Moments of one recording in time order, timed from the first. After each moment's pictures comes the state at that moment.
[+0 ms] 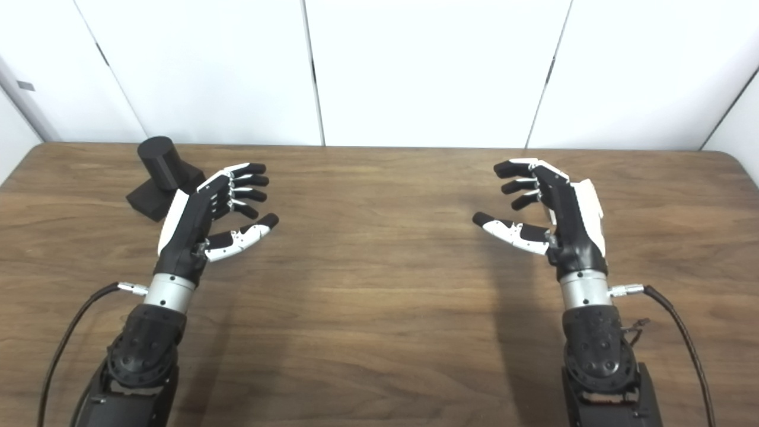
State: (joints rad) left arm -0.13 0.16 -0.02 -0.09 0.20 -0.06 -0.05; right arm -0.12 -0.18 -0.05 -0.23 -0.34 0.07 -0.06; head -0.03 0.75
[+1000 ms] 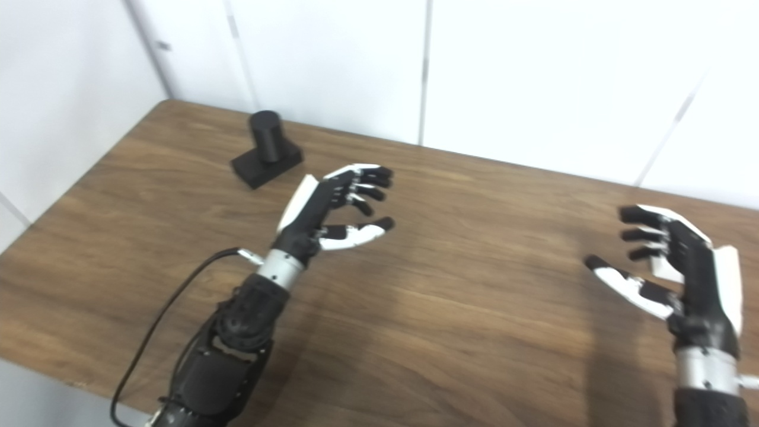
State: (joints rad) left arm -0.13 0.10 -0.07 -0.09 0.25 -0.05 -0.04; right arm -0.09 -0.22 -0.07 -0.24 -0.28 0.06 -0.04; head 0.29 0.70
